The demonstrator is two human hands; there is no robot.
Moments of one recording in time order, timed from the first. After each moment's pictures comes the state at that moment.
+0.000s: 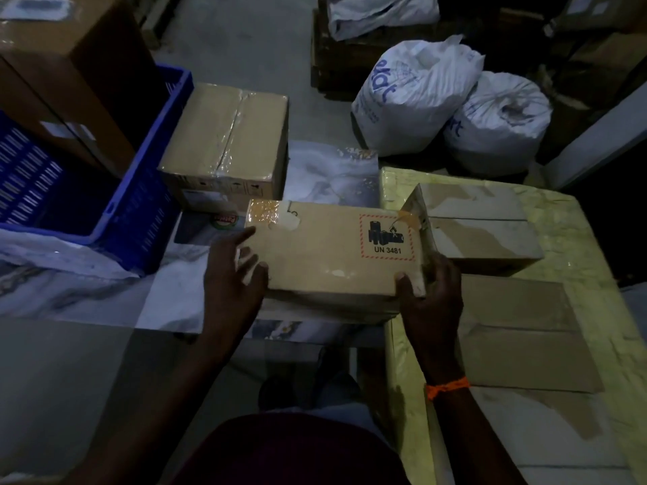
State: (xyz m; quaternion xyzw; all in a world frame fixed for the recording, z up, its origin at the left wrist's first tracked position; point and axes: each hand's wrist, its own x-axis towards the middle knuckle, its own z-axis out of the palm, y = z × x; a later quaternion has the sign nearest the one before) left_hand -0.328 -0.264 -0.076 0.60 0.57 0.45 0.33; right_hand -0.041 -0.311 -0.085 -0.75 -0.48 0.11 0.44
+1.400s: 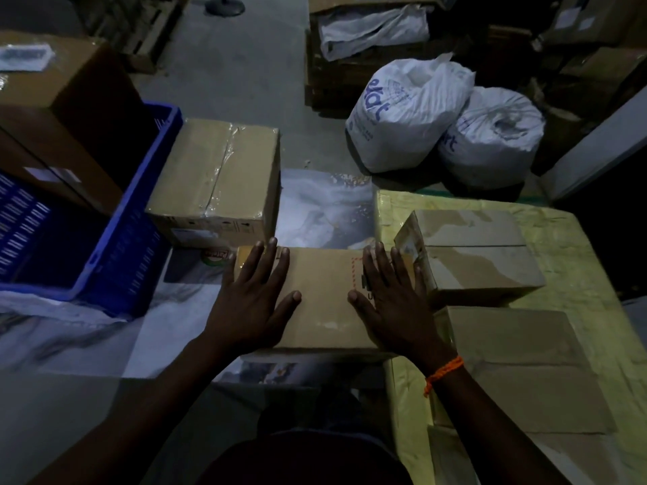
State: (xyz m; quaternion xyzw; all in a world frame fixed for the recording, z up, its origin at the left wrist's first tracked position) left_hand -0.311 -0.184 -0.096 0.85 0.52 0.05 0.08; right_hand -0.028 -0.228 -0.092 -0.69 -0.72 0.09 0.05
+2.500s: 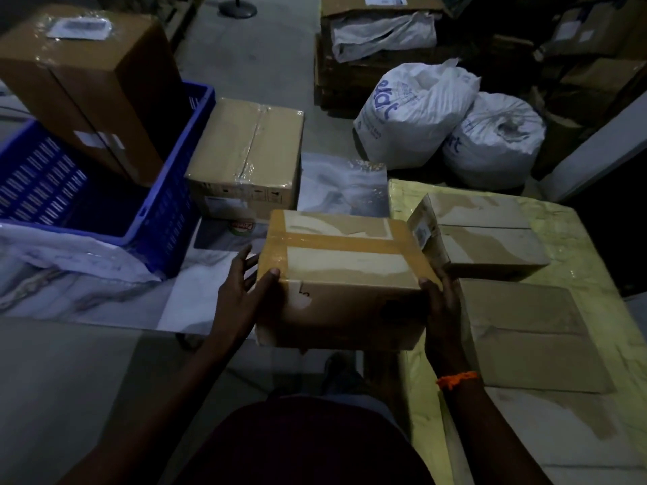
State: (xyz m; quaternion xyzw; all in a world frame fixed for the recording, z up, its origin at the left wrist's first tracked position) left_hand -0.370 -0.267 -0.104 0.50 0.58 0.41 0.50; right_hand -0.053 -0.315 -0.101 -0.69 -0.31 0.35 0.54
